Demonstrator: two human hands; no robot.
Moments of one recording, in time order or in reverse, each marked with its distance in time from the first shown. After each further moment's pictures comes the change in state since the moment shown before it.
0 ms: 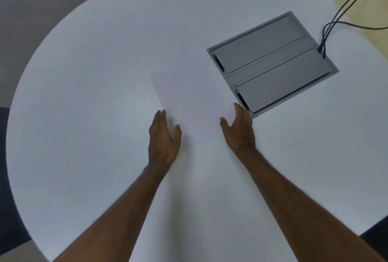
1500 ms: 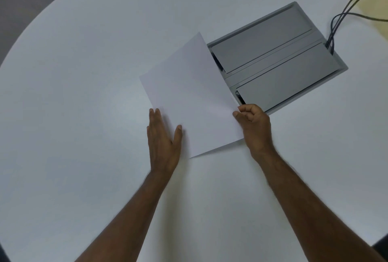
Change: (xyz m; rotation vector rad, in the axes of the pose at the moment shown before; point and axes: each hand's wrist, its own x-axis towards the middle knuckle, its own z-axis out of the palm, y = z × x) left_hand 0.030 -0.013 0.038 -0.068 0.087 0.072; right_hand 0.041 0.025 -0.015 0.580 0.062 0.105
